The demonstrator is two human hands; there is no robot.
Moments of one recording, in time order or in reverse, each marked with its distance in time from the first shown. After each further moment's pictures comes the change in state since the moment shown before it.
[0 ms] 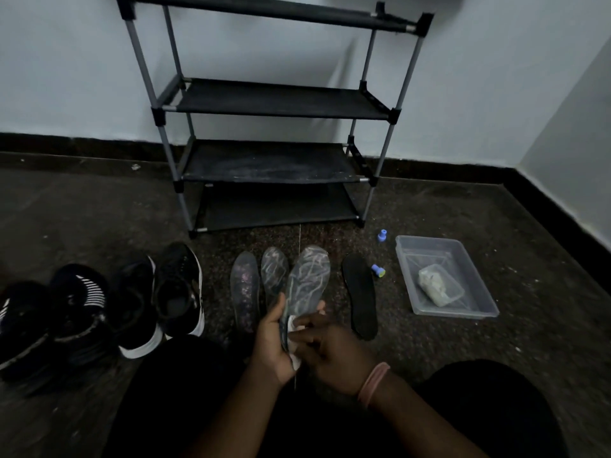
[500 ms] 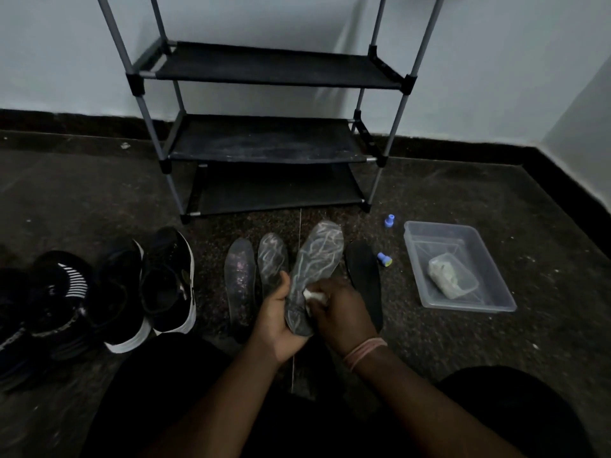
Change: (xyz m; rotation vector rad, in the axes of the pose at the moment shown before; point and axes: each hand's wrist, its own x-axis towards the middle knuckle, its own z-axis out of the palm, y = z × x) left_hand 0.046 0.010 0.002 -0.028 -0.067 -0.003; right_hand 0.046 0.048 -0.007 -0.151 0.360 0.145
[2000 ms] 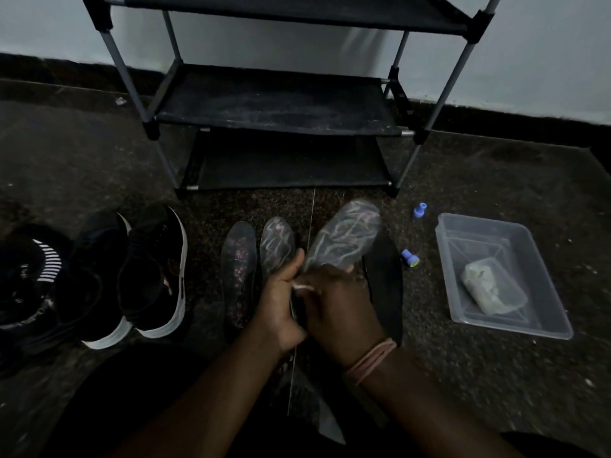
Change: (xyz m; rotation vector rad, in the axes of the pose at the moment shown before) left_hand 0.054 0.022 0.003 0.086 0.057 -0.036; right_hand 0.048 -0.009 0.005 -0.241 -0.272 -0.095
